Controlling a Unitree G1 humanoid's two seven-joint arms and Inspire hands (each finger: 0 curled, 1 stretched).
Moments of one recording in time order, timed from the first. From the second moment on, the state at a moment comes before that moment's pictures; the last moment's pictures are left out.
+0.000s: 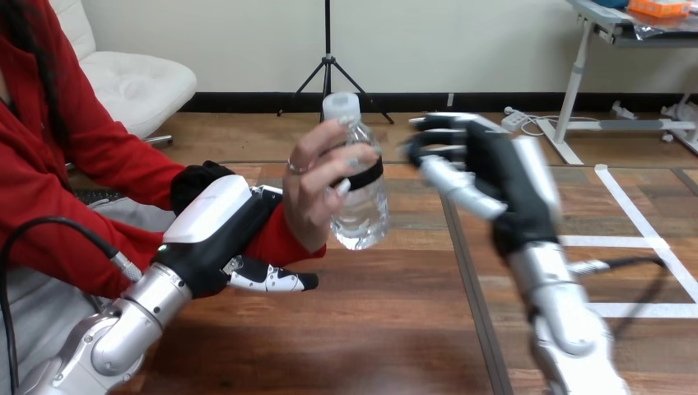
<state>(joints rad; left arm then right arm) -0.43 0.51 -0.22 0.86 0.50 -0.91 0.07 -0.22 -0.10 -0.04 0.16 -0.05 -0.11 0.03</state>
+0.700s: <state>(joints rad) -0.42 0.51 -0.22 0.86 0.50 -0.91 0.05 -0.04 -0.13 -0.12 -0.11 0.01 -0.04 0.02</state>
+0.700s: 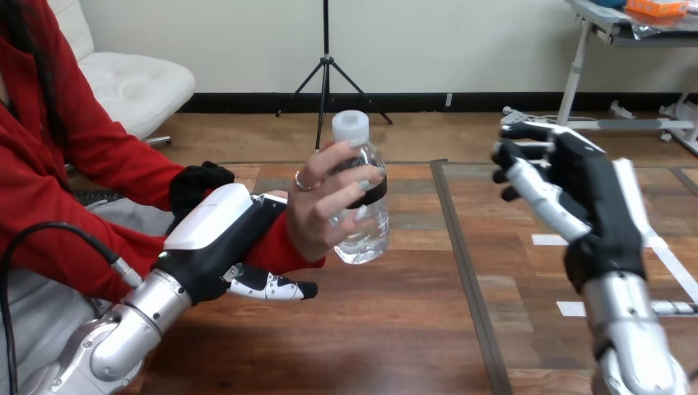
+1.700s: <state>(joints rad) -0.40 0.51 -0.21 0.86 0.47 -0.96 0.05 0.25 -0.10 -0.17 -0.30 0.16 -0.08 0.07</state>
